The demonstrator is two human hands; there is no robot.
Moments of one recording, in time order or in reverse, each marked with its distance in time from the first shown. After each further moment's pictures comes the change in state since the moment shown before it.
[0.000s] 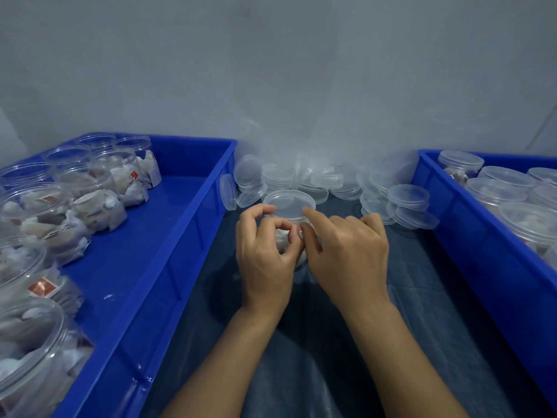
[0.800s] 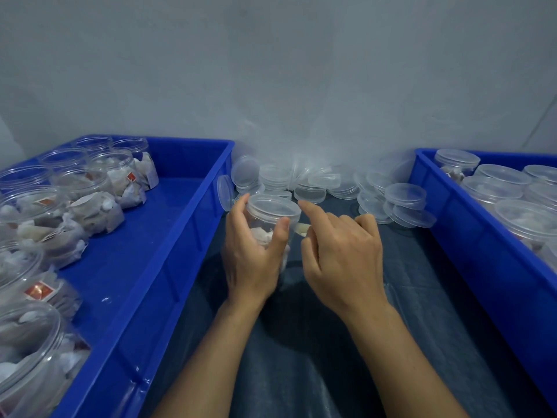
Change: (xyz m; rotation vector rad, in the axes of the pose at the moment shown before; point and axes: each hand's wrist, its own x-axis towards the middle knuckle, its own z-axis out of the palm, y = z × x) left_hand 0.013 -0.013 -0.010 -0.102 -0.118 -0.306; right_hand -0.001 -0.006 -0.014 0.136 -0.159 0.058
